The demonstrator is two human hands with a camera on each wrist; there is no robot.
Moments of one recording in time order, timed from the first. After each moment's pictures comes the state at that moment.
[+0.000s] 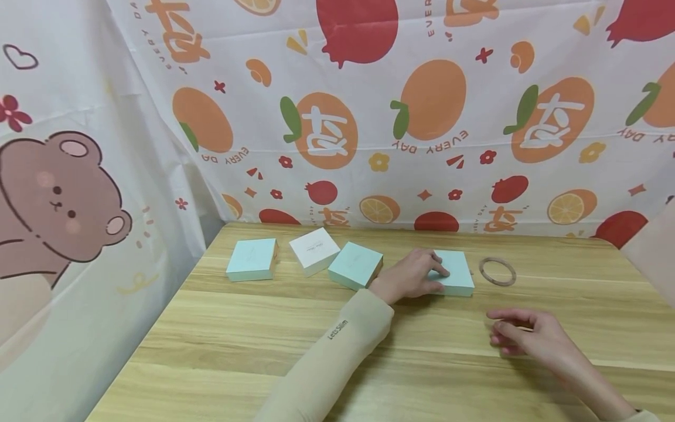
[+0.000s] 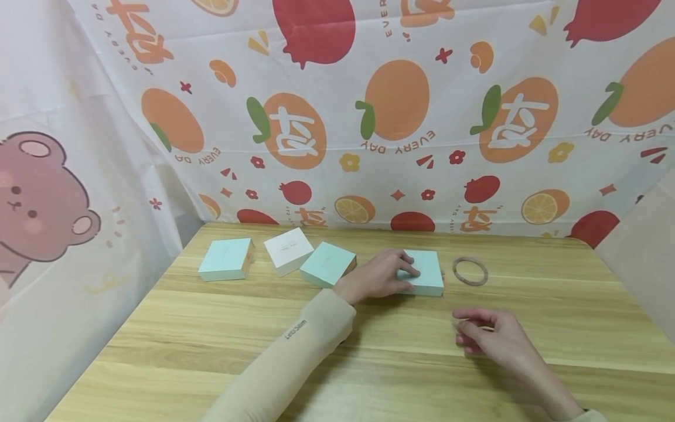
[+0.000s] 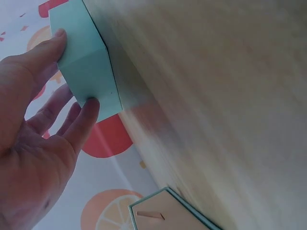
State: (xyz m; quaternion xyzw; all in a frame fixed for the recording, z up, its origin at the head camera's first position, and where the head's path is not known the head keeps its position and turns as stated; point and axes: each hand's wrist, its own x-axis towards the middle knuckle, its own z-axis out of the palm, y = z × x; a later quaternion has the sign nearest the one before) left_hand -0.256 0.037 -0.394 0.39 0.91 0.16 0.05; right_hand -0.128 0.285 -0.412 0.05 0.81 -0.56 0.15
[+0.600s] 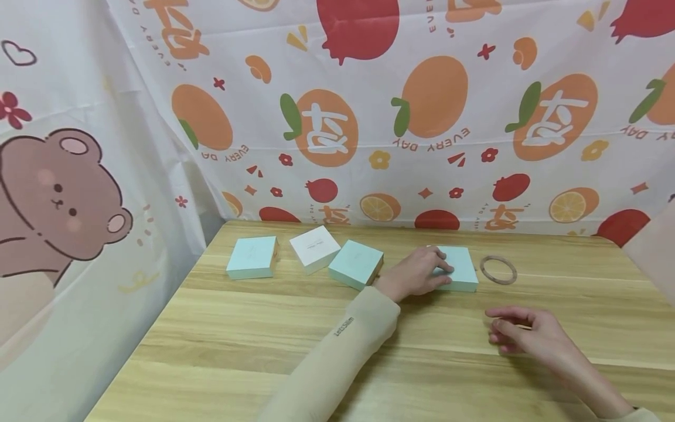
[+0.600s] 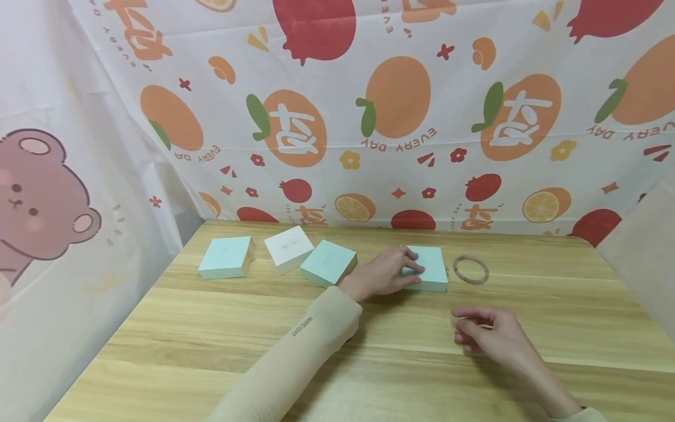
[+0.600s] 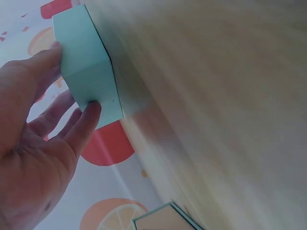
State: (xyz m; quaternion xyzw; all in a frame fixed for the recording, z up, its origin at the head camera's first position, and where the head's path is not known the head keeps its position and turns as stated) left_hand -0.261 0.046 -0.394 0.39 0.90 0.16 0.03; right_hand -0.129 0.282 -0.411 0.04 0.81 -0.56 0.16
